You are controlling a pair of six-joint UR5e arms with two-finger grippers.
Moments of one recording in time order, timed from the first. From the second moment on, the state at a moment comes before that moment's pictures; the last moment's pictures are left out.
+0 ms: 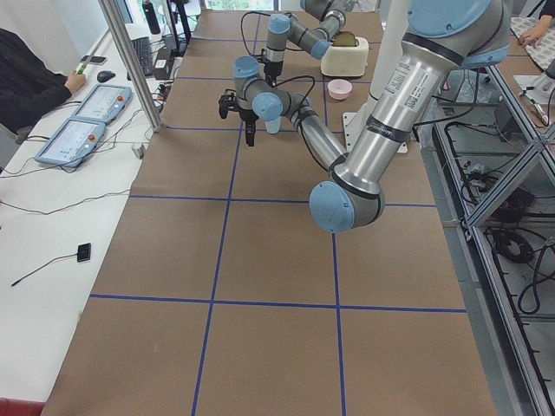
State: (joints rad) left arm -0.85 -2.08 -1.82 -1.58 -2.19 -1.01; right arm 0.57 -0.85 1.70 -1.49 1.87 0.98
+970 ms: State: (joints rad) left arm -0.99 -1.98 -1.84 -1.58 -2.26 -0.74; right arm 0.86 -0.92 1.69 -1.48 1.97 0.93
